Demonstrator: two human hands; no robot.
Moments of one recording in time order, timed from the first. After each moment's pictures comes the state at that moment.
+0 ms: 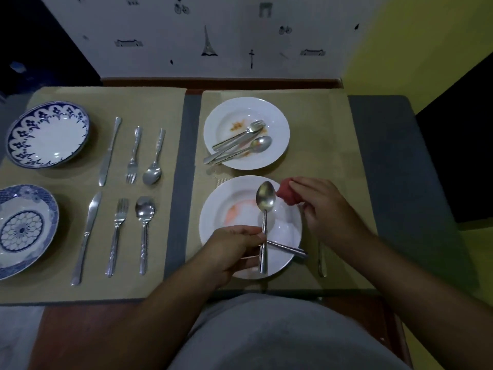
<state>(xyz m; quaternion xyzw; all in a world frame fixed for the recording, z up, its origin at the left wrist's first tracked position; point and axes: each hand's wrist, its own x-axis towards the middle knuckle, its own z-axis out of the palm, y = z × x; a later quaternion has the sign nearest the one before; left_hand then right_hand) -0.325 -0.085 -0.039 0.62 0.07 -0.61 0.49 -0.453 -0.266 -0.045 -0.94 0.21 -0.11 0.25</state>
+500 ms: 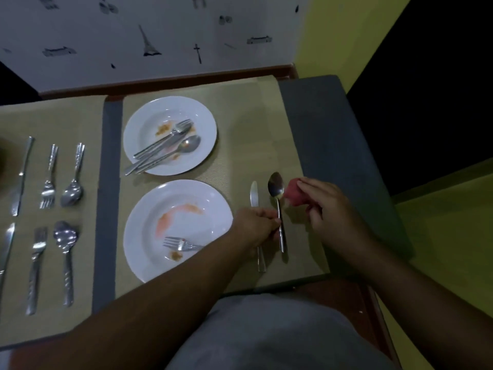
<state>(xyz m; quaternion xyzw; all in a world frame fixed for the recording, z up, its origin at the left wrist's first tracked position) -0.434 -0.239 -0.075 0.71 -0.05 -0.58 0.40 -0.580 -0.342 -0.056 -0.88 0.38 -0.11 0.26</state>
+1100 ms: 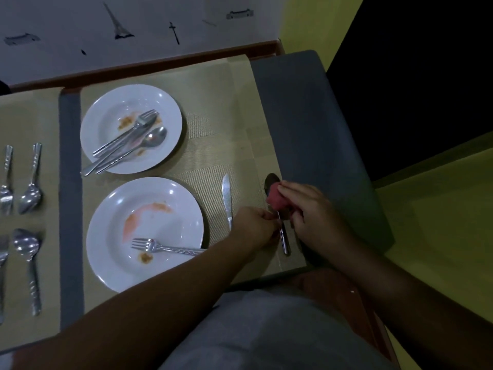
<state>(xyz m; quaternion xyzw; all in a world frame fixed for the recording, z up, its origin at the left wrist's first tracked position) -0.487 -0.270 -0.107 0.76 -0.14 -0.56 0.31 -0.612 -0.352 -0.075 -0.87 0.37 -0.07 0.31</state>
